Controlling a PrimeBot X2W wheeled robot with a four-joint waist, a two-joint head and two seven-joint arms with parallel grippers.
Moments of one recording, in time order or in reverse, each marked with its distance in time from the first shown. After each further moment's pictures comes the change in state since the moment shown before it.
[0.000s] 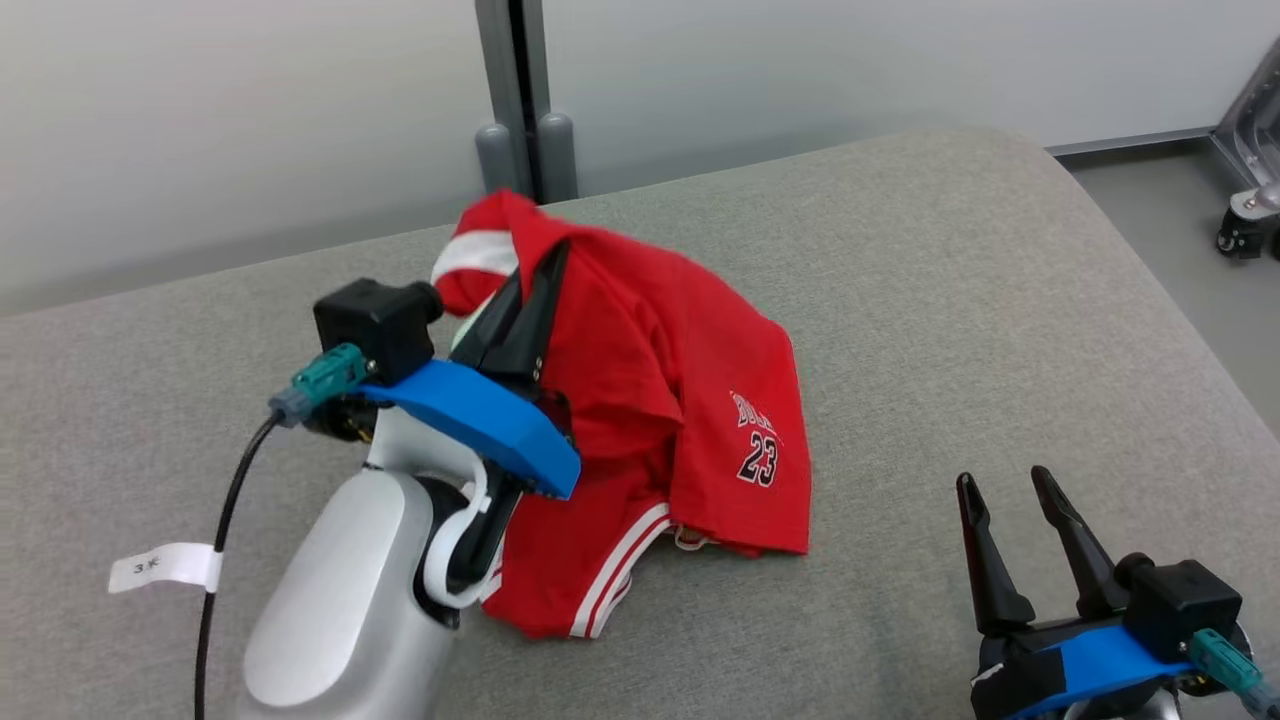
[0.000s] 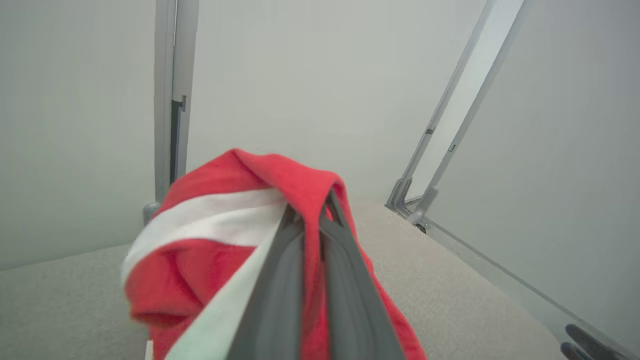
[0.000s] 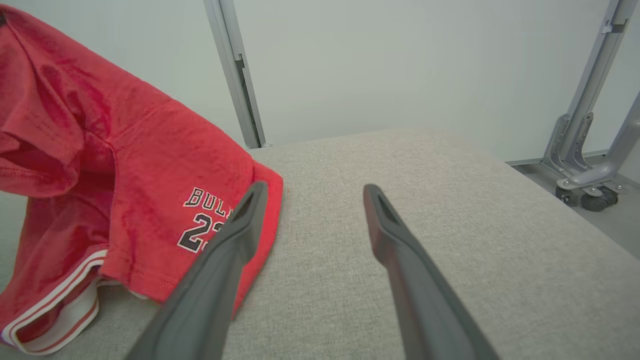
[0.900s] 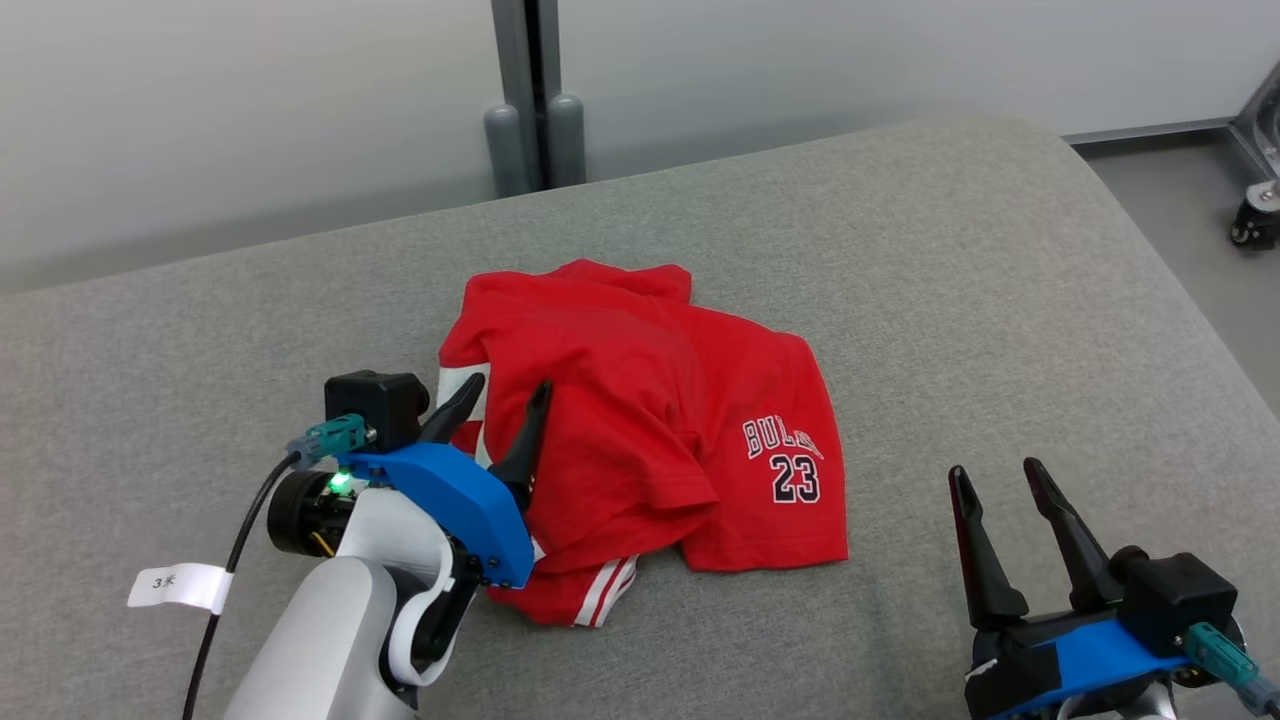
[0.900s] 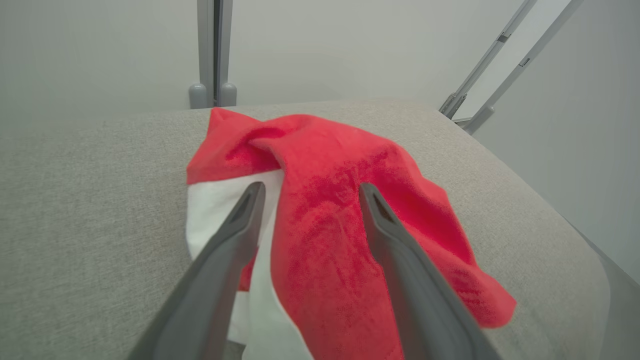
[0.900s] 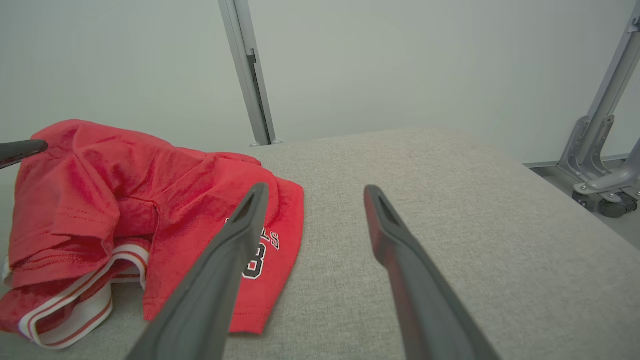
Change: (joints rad) left arm 0.124 0.052 0.024 0.031 0.018 0.031 0.176; right arm -0.002 0.000 0.008 -0.023 -0.003 0.000 0.017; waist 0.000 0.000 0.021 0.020
